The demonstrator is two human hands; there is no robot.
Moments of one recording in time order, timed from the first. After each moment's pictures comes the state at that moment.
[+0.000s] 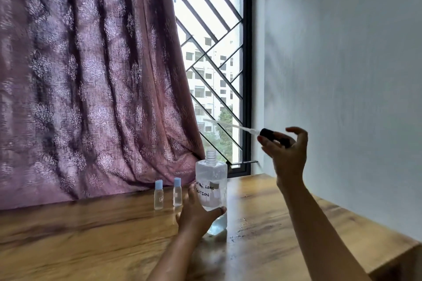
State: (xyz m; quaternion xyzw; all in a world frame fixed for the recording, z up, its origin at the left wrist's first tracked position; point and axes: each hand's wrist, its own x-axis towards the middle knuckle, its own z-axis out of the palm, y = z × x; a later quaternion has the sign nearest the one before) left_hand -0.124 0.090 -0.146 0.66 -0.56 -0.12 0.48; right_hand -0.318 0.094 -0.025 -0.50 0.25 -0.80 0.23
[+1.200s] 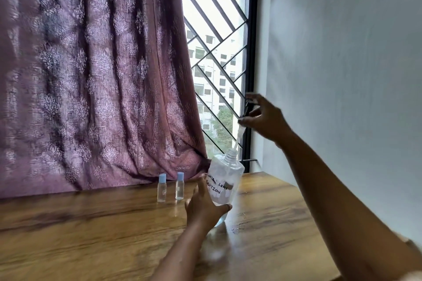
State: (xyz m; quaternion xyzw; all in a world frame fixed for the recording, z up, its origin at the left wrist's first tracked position) left_hand -0.135 0.104 -0.142 0.64 -0.61 -0.07 0.47; right_hand -0.295 0.114 0.056 -0.76 0.36 -0.53 0.07
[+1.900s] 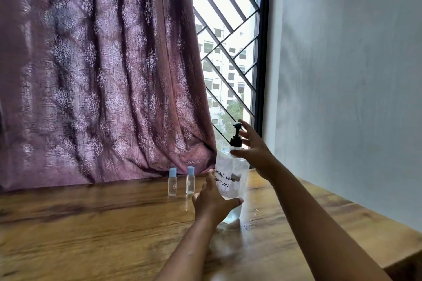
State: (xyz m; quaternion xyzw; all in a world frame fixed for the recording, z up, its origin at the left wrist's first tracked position) left_hand -0.128 0.099 -0.140 0.64 -0.59 -0.08 0.47; right_hand -0.252 0.073 -0.029 -0.74 0.27 -0.51 0.35
